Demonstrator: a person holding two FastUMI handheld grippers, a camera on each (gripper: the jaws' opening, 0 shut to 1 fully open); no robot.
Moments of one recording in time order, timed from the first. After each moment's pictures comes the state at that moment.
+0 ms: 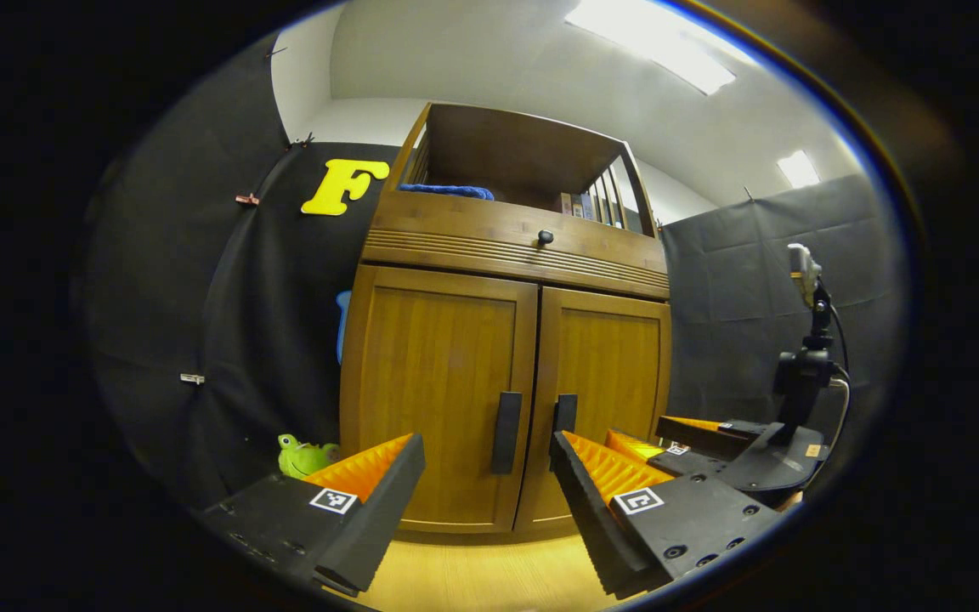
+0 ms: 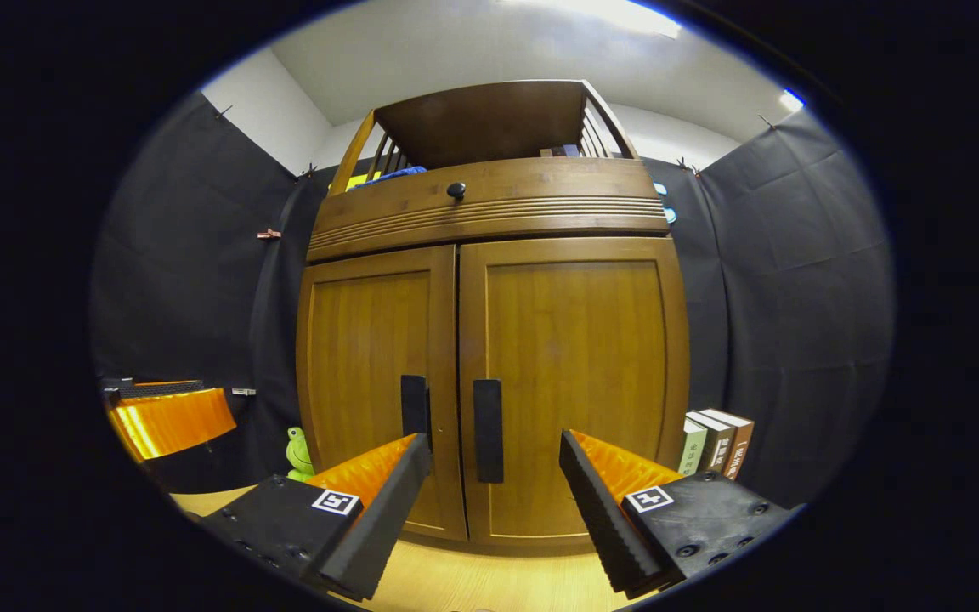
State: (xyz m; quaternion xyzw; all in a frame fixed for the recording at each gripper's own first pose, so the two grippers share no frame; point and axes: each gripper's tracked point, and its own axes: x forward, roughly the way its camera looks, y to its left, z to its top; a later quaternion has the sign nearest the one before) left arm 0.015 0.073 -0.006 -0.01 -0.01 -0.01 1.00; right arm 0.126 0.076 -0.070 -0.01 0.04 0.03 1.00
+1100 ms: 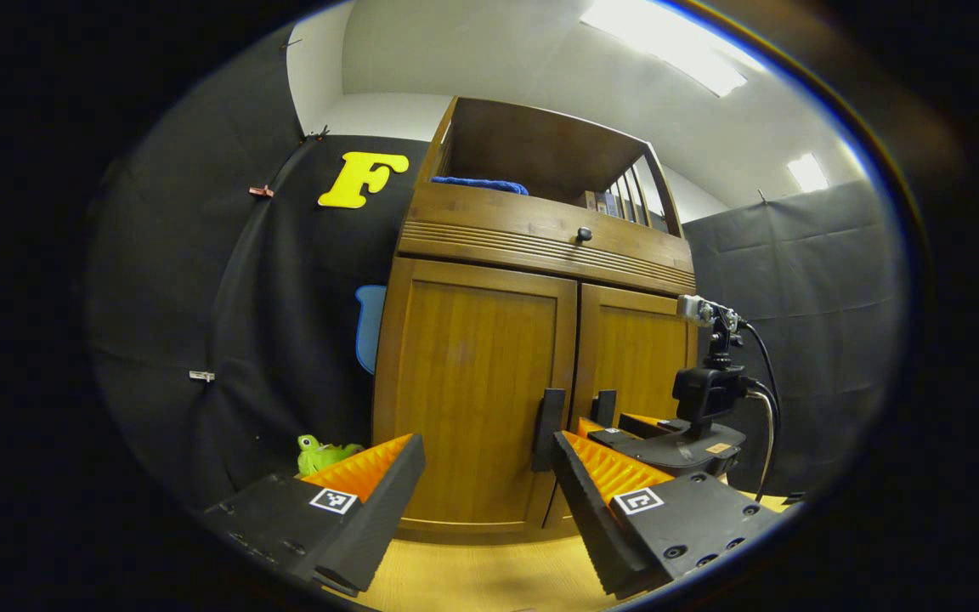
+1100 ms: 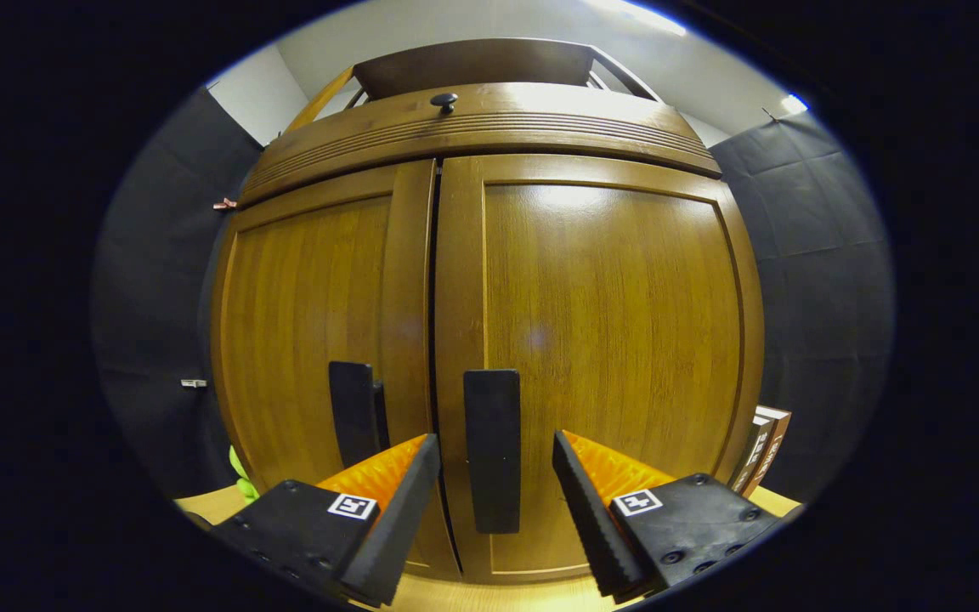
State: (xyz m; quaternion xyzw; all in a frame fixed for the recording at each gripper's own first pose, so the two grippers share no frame) left arm 0.020 0.127 -0.011 -0.02 0.00 0.01 1.00; right arm 0.240 0.076 -0.131 -0.03 0.06 -0.04 1.00
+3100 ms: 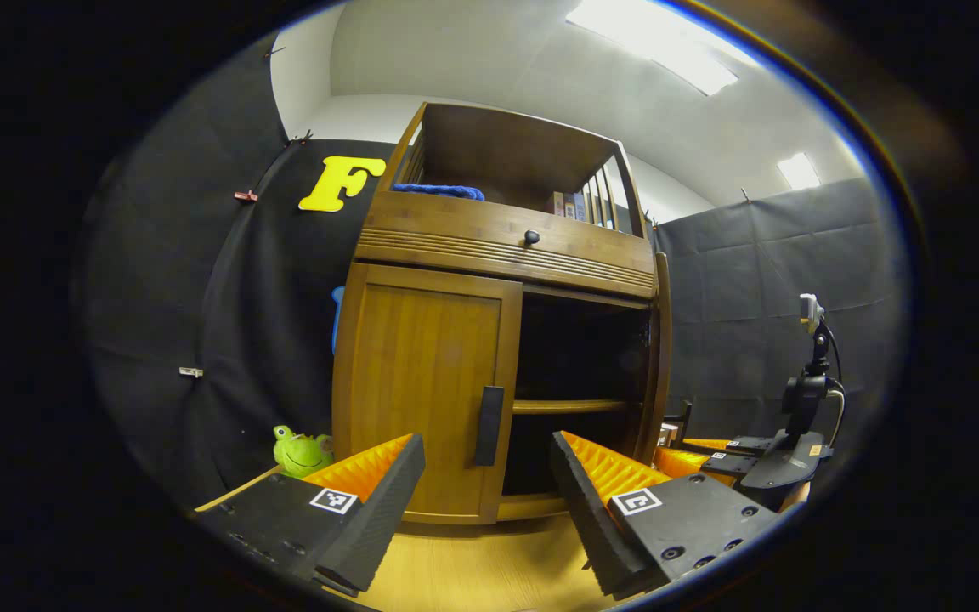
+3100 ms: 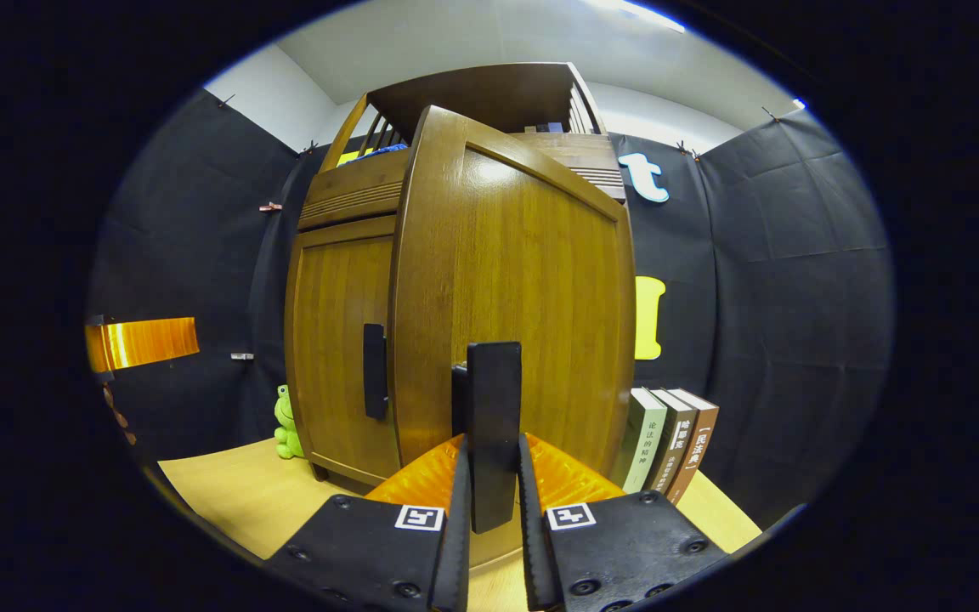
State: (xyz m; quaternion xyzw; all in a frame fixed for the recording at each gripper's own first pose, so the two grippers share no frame) left arm -0.003 0.031 -0.006 -0.01 0.00 -0.02 1.00; right arm 0.064 -0.013 -0.083 -0.03 0.09 0.03 0.99
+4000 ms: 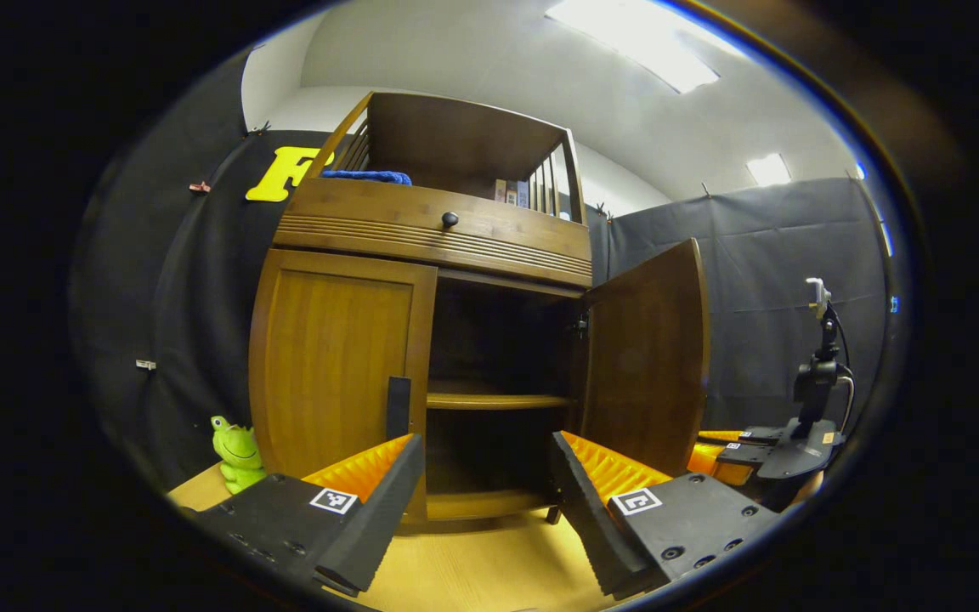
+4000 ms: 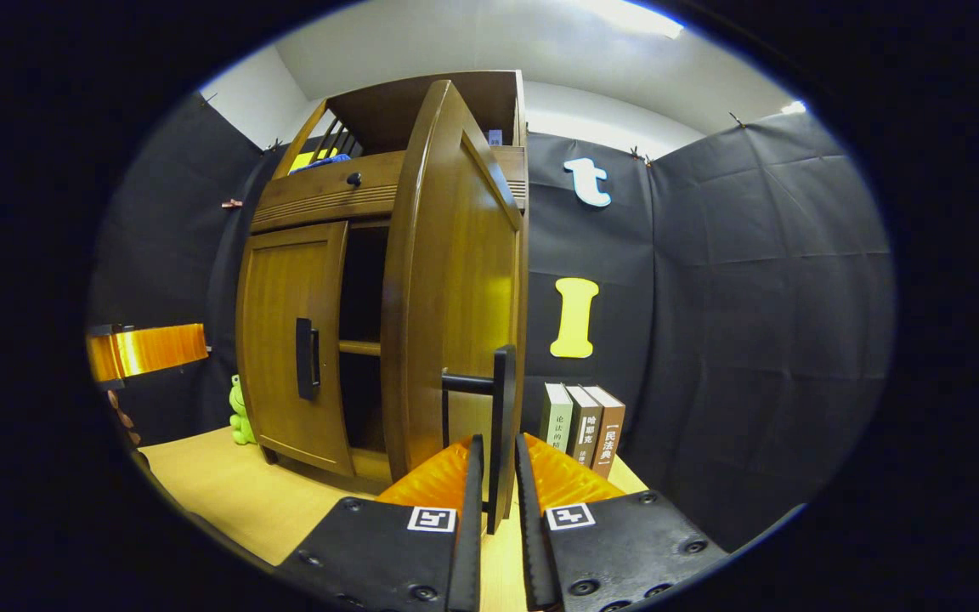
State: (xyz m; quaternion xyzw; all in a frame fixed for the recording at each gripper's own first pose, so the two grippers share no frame) left arm 0.018 -0.062 -0.014 -0.02 0.00 -0.09 1.00; right arm 0.024 -0.116 -0.055 -0.04 0.10 -0.04 0.99
